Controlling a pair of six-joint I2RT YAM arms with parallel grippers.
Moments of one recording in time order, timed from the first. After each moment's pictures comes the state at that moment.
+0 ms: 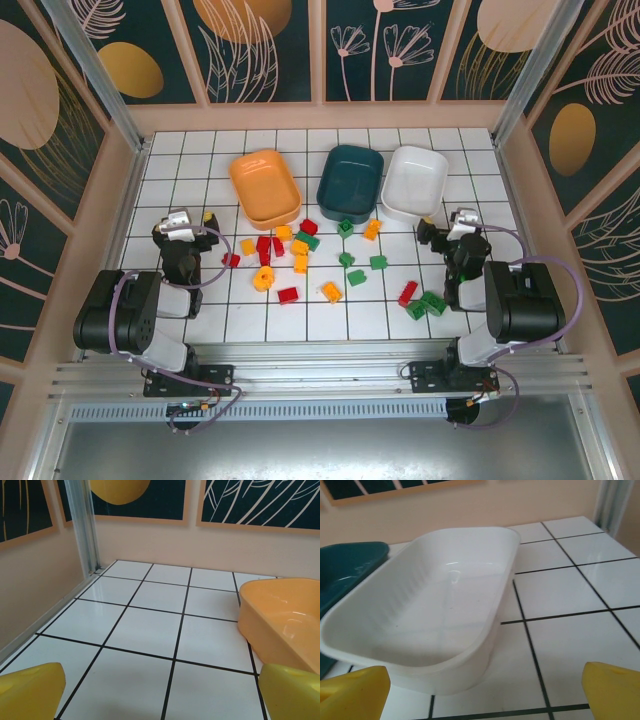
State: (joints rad) left arm -0.05 1.52 0.22 1.20 -0.23 -0.08; right arm -0.02 1.52 0.24 1.06 -0.03 0.10
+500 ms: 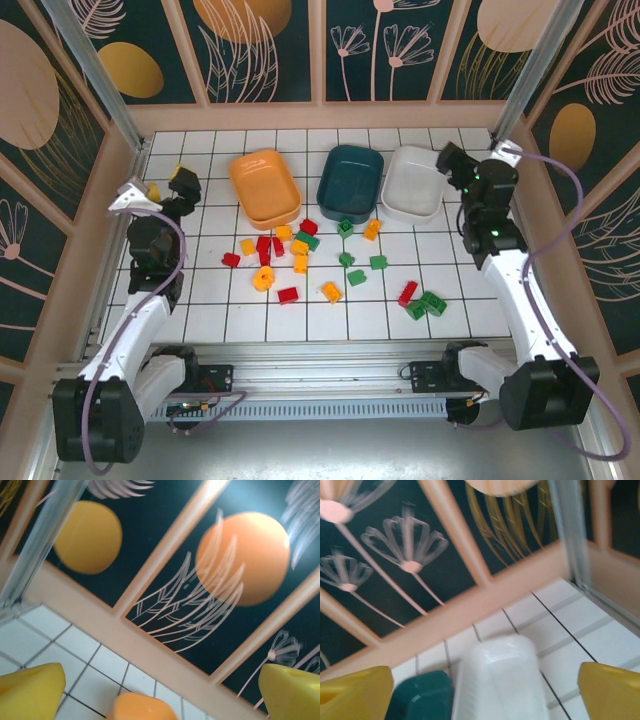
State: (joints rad) left arm -0.05 0.94 0.51 0.53 -0.19 -0.74; right arm 0.07 1.09 0.94 -0.12 0.22 0.48
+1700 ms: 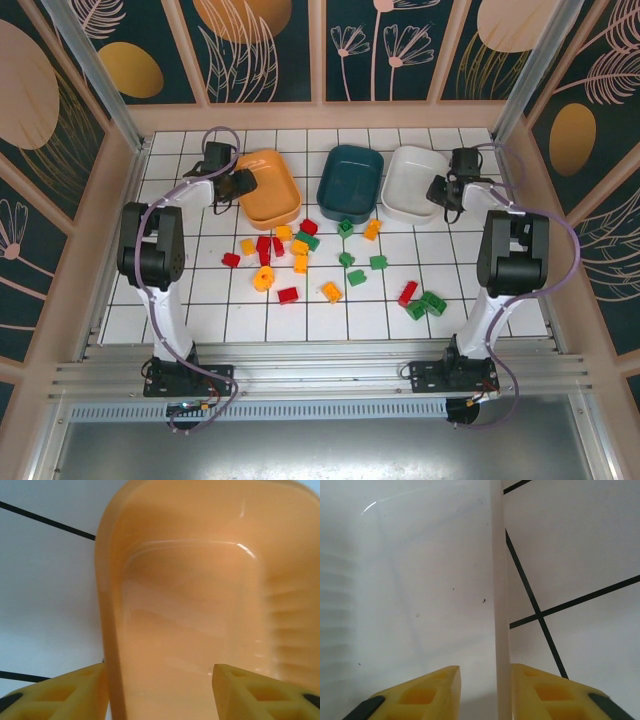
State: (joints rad) left arm -0.14 2.03 1.43 -0.30 0.07 -0.54; right arm -0.03 1.87 1.26 -0.34 -0.07 0.34
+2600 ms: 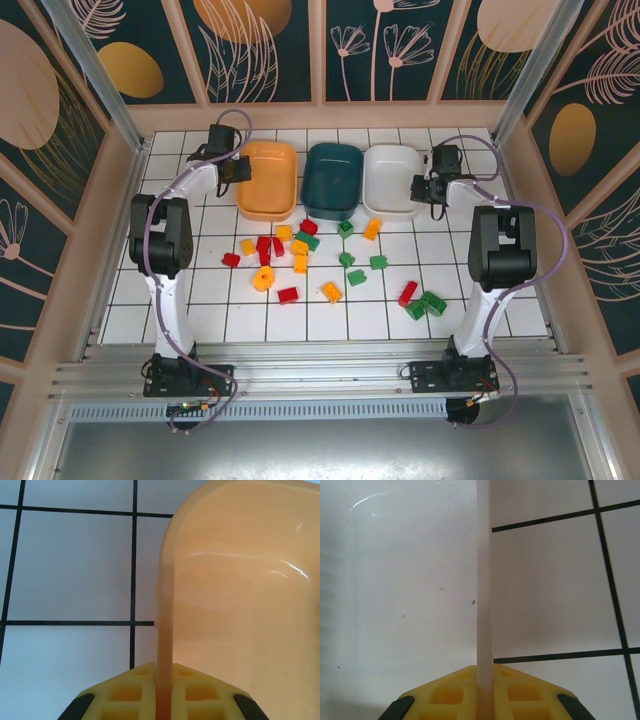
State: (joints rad) left arm -0.14 2.17 1.70 -0.41 0.02 -0.21; right arm 0.06 1.93 1.31 -0.30 -0.10 0.18
